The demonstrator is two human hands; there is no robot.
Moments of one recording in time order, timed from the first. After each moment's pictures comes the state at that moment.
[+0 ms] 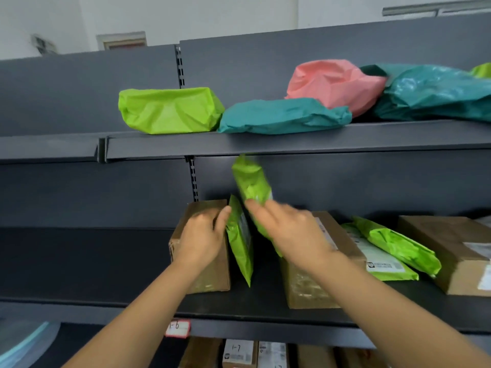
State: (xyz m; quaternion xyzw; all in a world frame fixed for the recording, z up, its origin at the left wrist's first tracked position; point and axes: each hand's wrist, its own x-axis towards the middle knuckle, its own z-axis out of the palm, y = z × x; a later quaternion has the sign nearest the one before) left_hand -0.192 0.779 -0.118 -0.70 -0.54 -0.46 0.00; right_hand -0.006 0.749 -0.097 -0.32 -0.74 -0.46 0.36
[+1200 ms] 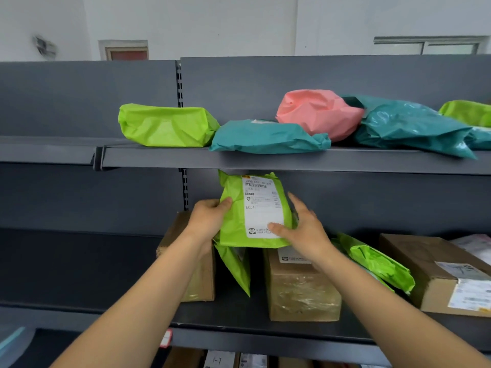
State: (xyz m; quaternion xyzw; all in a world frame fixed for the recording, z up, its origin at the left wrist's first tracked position) left_hand -0.149 0.772 -0.060 -0.50 -0.50 -0.57 -0.42; right_hand 0.039 0.762 -0.082 -0.54 -0.67 0.21 0.47
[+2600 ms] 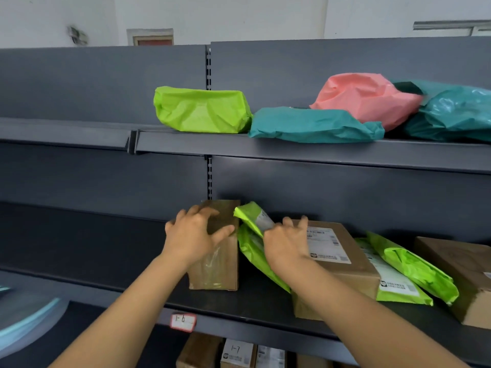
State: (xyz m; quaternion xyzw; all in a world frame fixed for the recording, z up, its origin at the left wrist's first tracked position) left_hand -0.227 0.768 -0.110 -0.67 -0.68 -0.28 0.05; right_hand -0.051 0.770 -0.102 -0.64 -0.74 -0.21 -0.01
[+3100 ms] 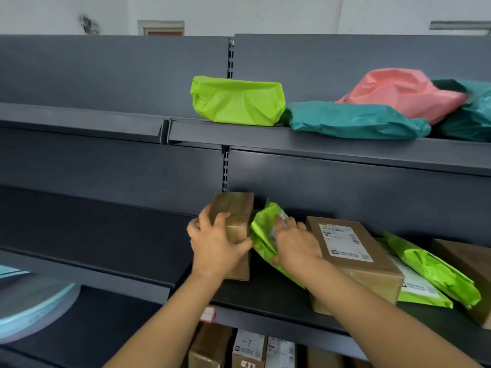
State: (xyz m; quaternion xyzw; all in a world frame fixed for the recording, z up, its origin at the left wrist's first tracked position) left_hand -0.222 0.768 -0.161 -0.60 -0.67 -0.44 0.01; right_hand -0.066 0.777 -0.118 -0.62 -0.78 -0.08 0.05
